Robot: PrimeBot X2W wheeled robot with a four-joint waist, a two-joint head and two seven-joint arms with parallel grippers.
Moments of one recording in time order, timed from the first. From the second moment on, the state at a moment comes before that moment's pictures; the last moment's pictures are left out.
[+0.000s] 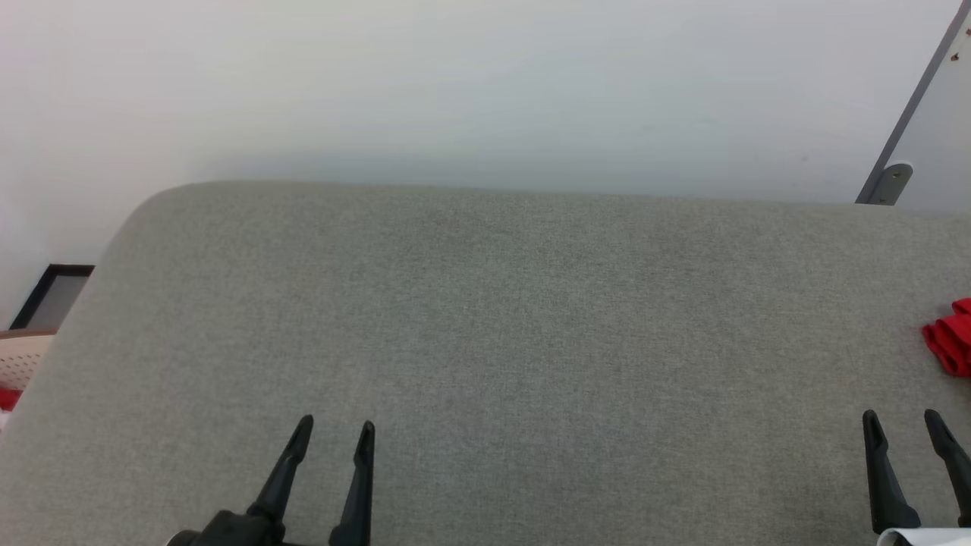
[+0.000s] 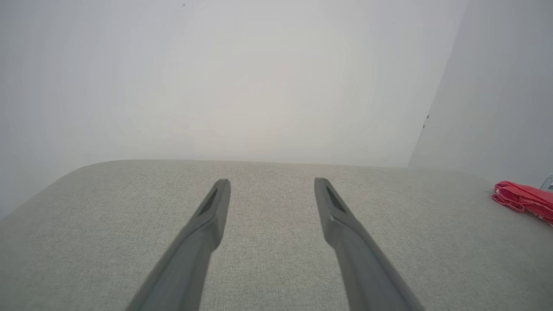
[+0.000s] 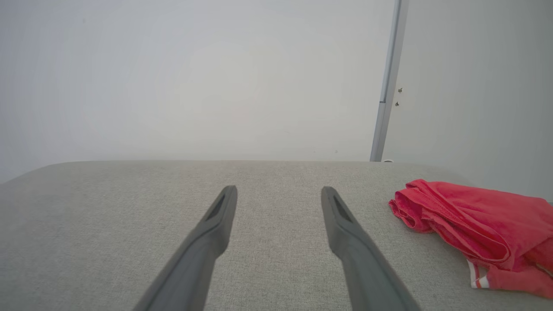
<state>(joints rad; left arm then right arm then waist) 0.12 0.09 -0.08 -0.01 -0.18 -0.13 -0.26 0.09 -0.24 -0.07 0.10 0.31 0.13 -0.26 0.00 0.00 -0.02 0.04</state>
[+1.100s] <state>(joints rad) 0.13 0.08 -0.07 -0.01 -0.18 -0.13 -0.26 0.10 -0.23 -0.05 0.08 0.32 0.13 -0.26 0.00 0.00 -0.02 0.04</state>
